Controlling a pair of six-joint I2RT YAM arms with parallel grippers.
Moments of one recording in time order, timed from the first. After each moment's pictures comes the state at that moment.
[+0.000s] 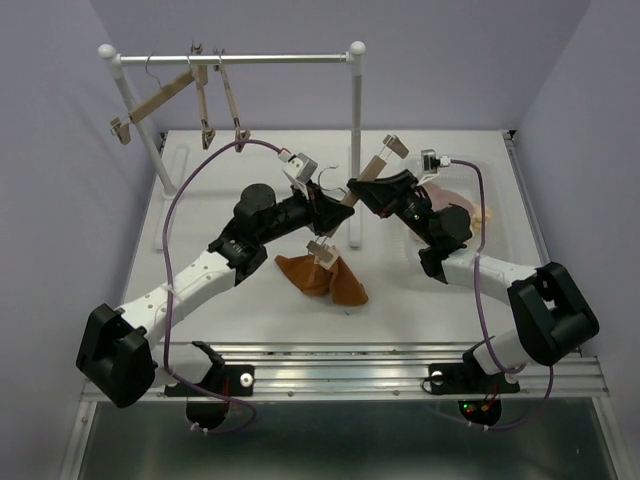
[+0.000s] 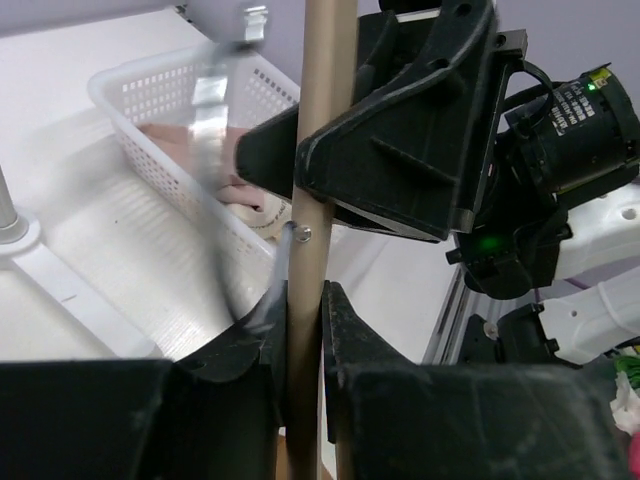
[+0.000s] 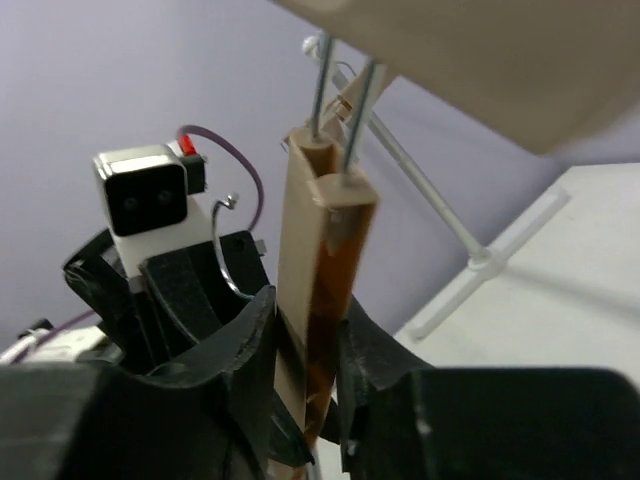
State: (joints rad) left arm -0.66 1.22 0.89 0.33 0.41 -0.45; right arm 0.49 1.45 0.69 1.28 -0.38 1.01
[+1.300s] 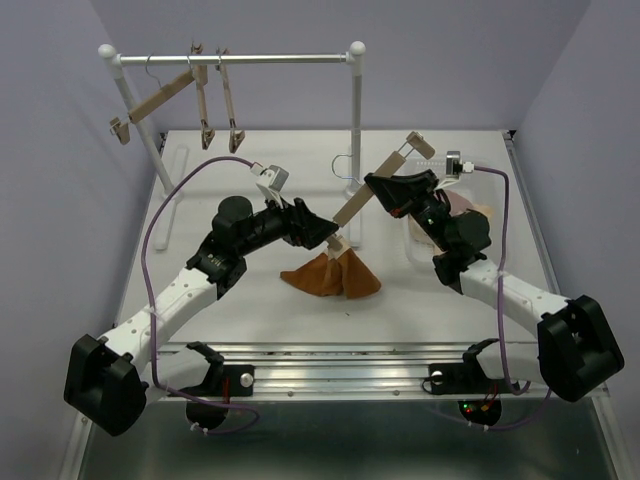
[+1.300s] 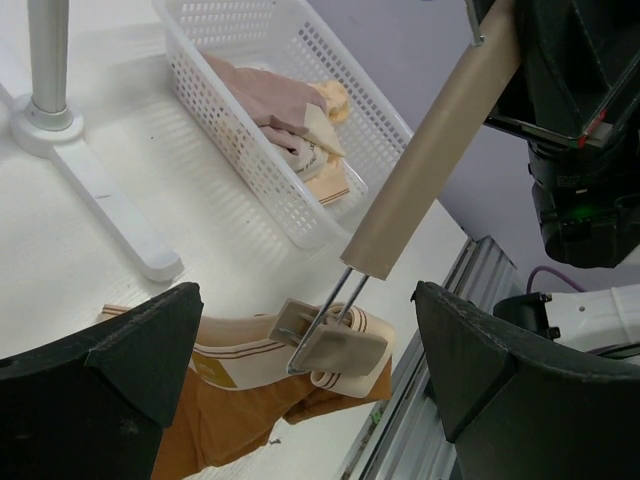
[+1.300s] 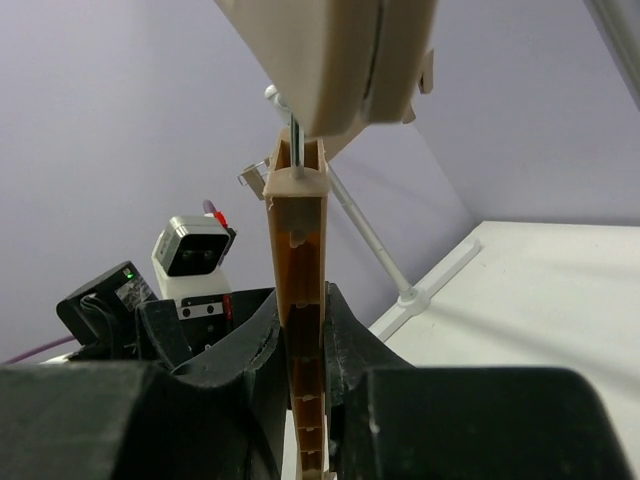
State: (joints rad) left arm -0.55 1.08 0.75 0.23 0.43 -0.55; right arm 0.48 1.24 0.65 1.13 -0.27 0.85
